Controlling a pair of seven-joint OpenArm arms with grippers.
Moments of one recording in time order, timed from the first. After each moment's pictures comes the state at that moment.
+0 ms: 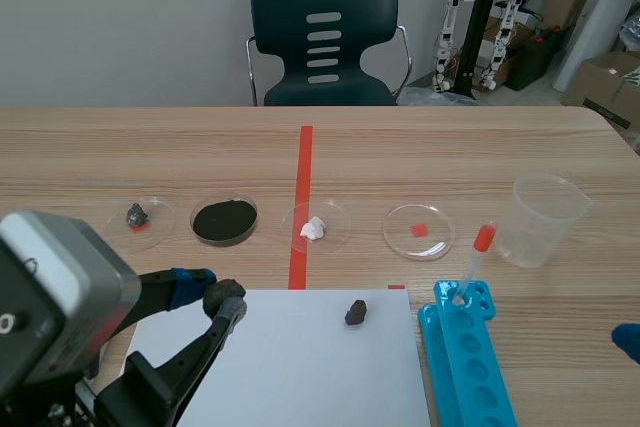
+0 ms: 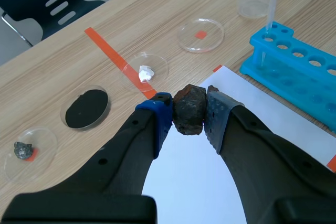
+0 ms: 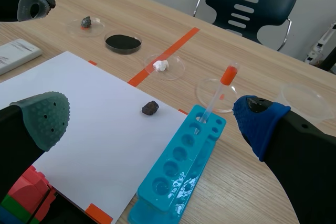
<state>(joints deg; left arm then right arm) 50.0 -25.9 12.8 122.6 8.7 -8.0 -9.3 -73.6 16.4 6.3 113.6 -12.1 10.4 48.7</state>
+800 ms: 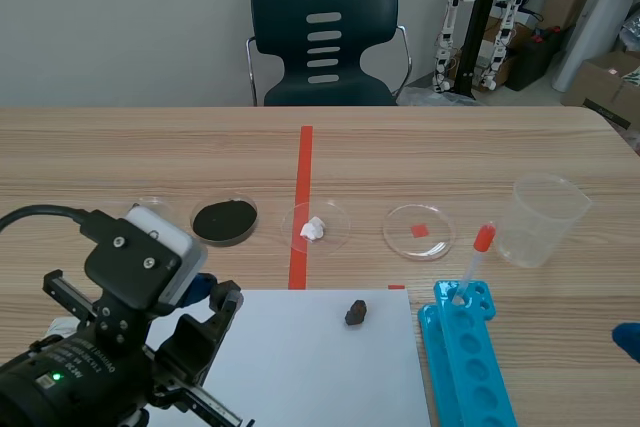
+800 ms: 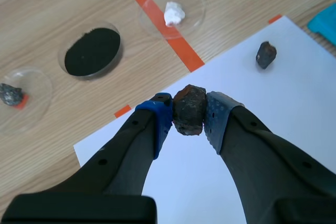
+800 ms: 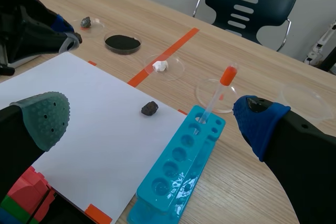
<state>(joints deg) 34.8 -15.5 14.1 107.1 8.3 -8.0 4.1 -73.6 16.4 6.3 113.6 -12.1 10.4 48.7</state>
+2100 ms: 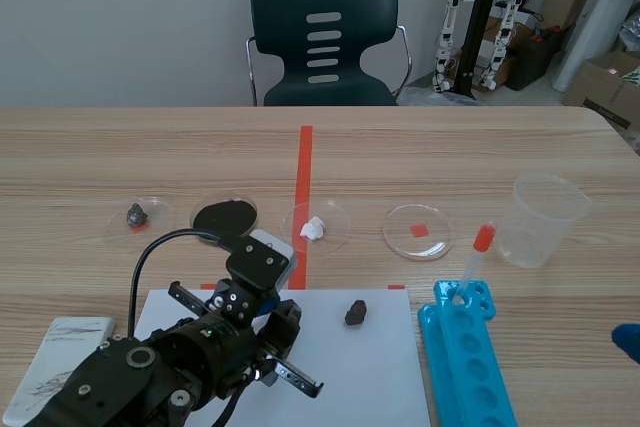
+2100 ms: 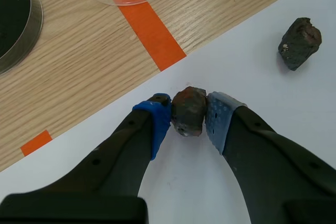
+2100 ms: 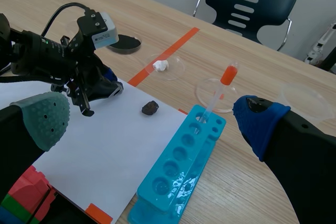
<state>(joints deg) 11.7 -5.6 20.6 75.0 8.1 -8.0 5.3 -73.6 16.3 6.3 113.6 -12.1 10.4 48.7</state>
